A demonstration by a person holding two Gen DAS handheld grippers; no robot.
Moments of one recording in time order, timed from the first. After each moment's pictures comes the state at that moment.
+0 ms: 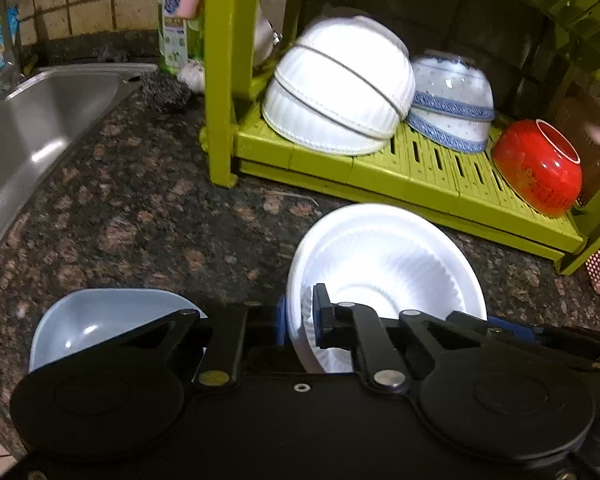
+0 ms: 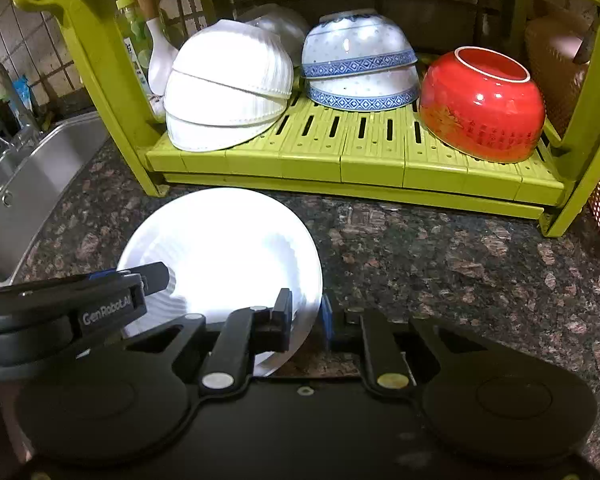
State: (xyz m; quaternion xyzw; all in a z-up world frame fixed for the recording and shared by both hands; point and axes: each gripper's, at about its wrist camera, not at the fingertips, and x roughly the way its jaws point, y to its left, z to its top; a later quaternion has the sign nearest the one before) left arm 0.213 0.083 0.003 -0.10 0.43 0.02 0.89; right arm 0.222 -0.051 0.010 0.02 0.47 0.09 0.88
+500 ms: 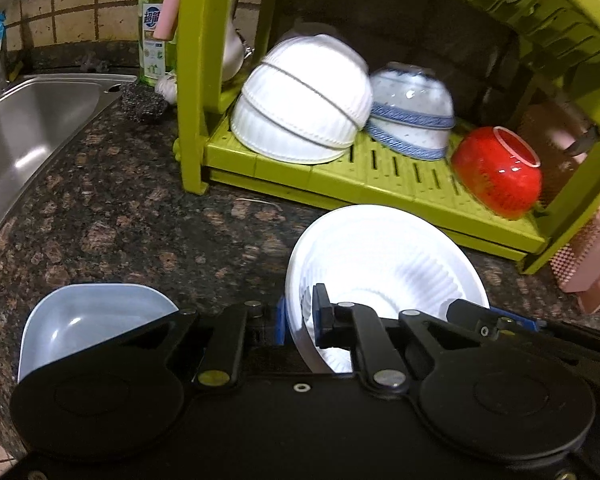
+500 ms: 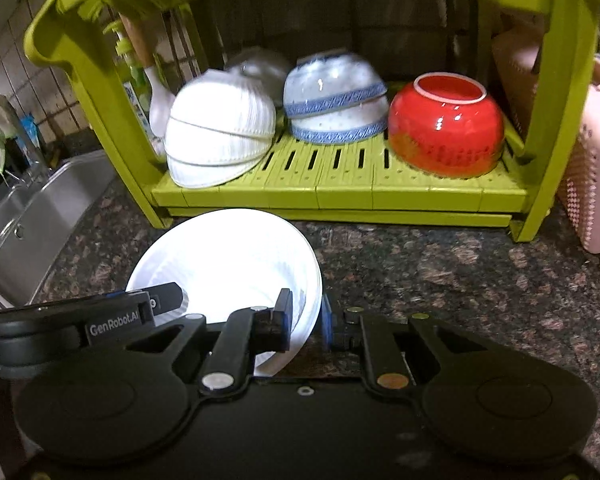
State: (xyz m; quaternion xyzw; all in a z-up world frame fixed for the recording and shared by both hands) left arm 0.195 0.072 0.021 -0.12 0.41 -0.02 0.90; right arm 0.199 -0.081 0.037 0.06 0.43 0.09 0.90
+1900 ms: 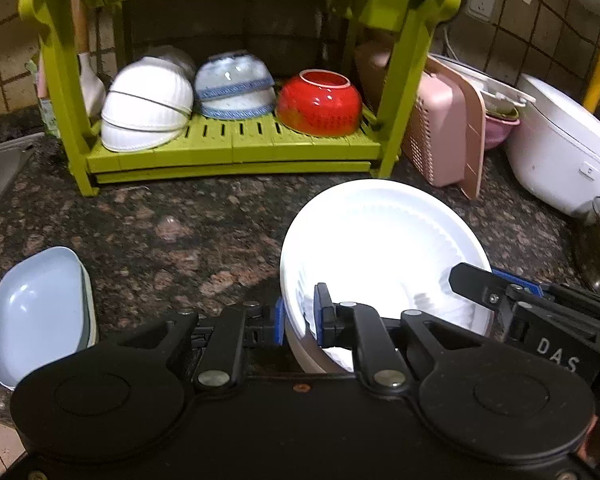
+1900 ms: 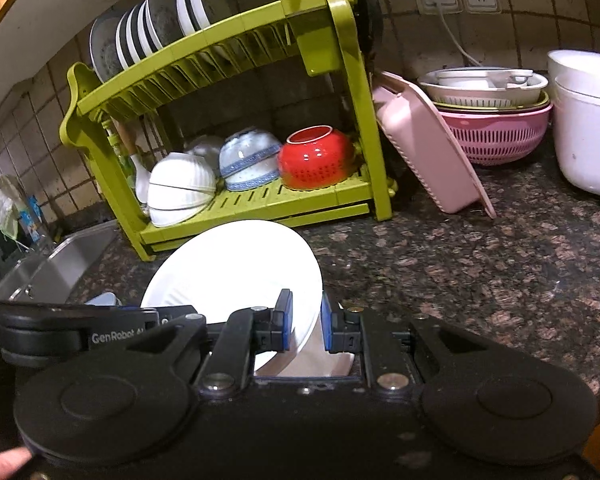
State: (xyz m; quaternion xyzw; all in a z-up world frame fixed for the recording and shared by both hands) left arm 0.093 -0.024 0.048 -0.01 0.39 -0.15 0.91; right arm 0.043 -0.182 0.059 0.12 0.32 0.03 0.94
